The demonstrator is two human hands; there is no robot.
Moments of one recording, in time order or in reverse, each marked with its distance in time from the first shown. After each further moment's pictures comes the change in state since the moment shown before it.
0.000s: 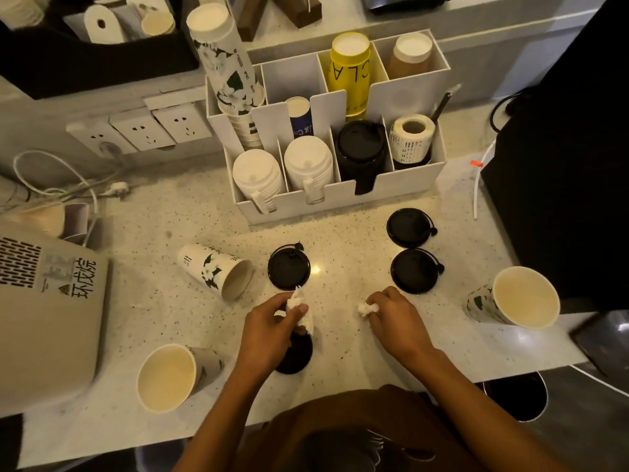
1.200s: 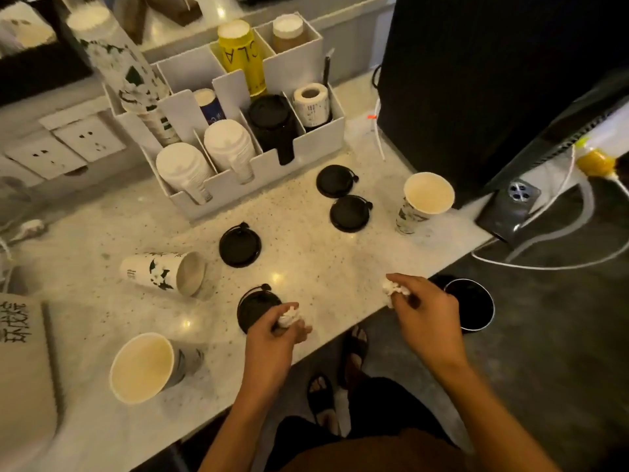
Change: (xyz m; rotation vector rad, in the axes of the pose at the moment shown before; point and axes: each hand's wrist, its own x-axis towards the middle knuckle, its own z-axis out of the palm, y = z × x) left_hand -0.089 -0.040 0.019 -0.199 -0.256 -0.071; right_hand -0.182 -0.010 -0.010 0.434 0.658 0.253
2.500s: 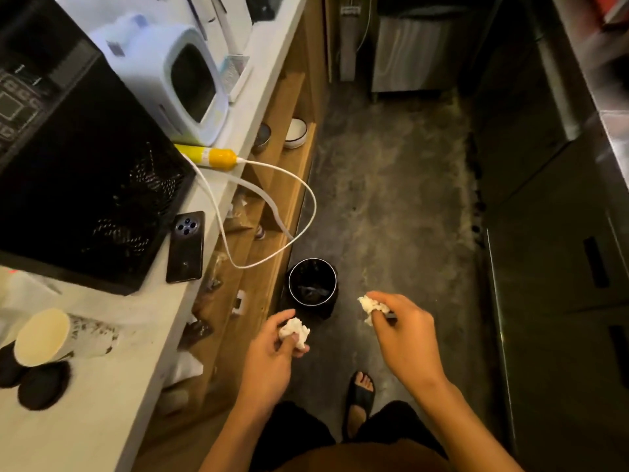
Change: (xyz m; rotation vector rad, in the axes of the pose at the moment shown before) left_hand -0.117 -0.017 0.437 0.572 -0.724 0.206; right_hand -0.142 0.261 -0.311 0.142 0.620 0.539
